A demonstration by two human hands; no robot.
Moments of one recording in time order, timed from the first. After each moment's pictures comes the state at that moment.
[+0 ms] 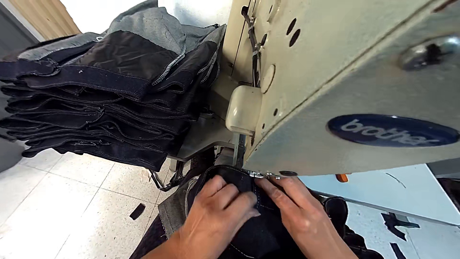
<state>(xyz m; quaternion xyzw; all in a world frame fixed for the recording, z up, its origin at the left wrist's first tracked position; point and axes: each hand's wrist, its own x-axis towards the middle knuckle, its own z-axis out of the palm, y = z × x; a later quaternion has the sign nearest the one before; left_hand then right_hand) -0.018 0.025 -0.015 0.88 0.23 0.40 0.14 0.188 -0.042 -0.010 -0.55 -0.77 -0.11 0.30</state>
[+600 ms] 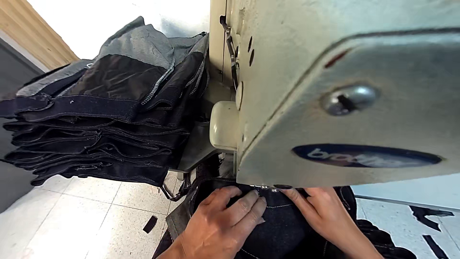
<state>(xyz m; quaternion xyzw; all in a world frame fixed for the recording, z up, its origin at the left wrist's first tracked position) -0.018 0.045 -0.012 0.93 0.14 0.33 0.01 0.224 -0.031 -0.028 -0.62 -0.67 0.03 0.41</state>
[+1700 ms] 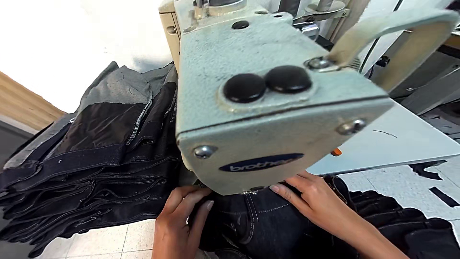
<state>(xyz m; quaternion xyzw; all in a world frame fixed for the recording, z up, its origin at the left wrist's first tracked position) -0.052 0.081 0.020 0.86 0.29 0.37 0.19 0.225 -0.043 -0.028 -0.65 -0.65 -0.02 0.38</state>
